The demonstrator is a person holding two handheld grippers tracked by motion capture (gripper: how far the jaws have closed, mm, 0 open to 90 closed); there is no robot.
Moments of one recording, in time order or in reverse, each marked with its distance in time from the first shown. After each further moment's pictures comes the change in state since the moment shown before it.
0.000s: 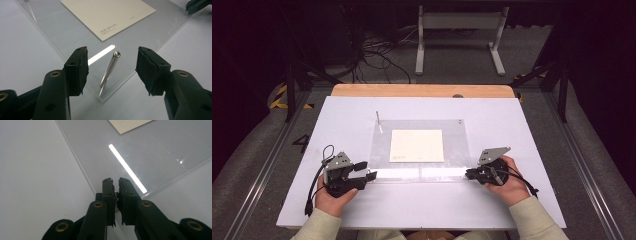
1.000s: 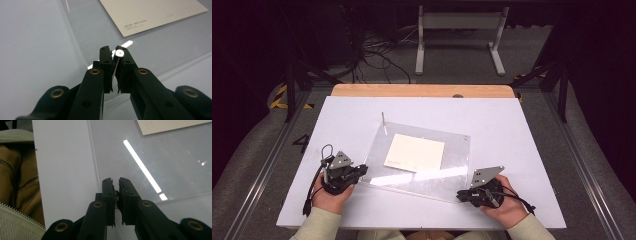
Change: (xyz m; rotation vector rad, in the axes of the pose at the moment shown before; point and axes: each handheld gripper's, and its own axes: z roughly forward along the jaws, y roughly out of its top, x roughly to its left) left arm 0.003 0.006 0.002 0.087 0.163 0.008; right arm 0.057 -0.004 0.000 0.004 0.125 -0.043
